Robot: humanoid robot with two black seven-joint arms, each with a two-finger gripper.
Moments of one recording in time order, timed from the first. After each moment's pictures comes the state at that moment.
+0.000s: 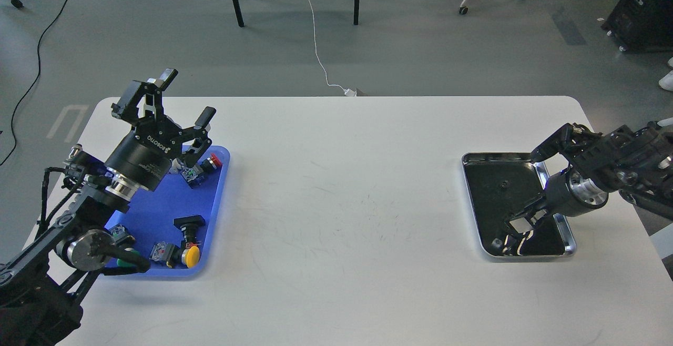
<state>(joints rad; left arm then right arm) -0.24 0.40 -1.13 -1.19 0.55 -0.47 -0.42 1.17 -0.66 -0.34 0.95 -1.75 0.49 0.49</state>
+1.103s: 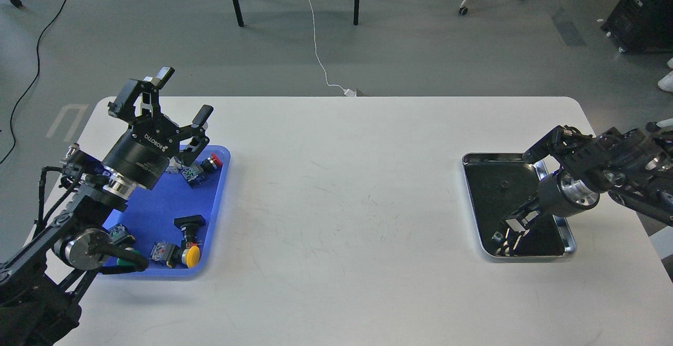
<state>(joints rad) -0.24 0.41 -1.14 -1.19 0.54 -0.47 -0.43 1.16 -0.61 -0.34 0.90 -1.75 0.49 0.49</state>
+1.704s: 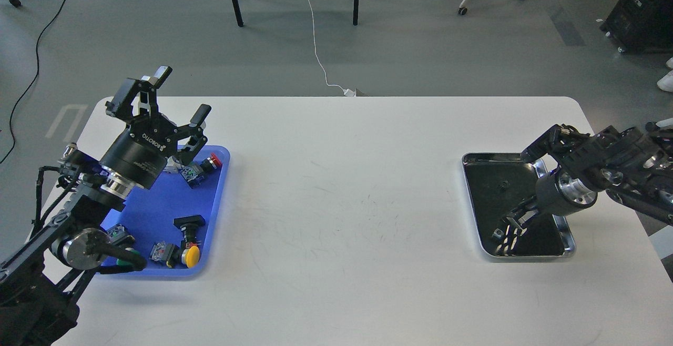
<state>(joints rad) -0.24 0.41 -1.14 -1.20 0.54 -0.47 -0.43 1.18 -0.61 -0.34 0.91 -1.74 0.49 0.49</state>
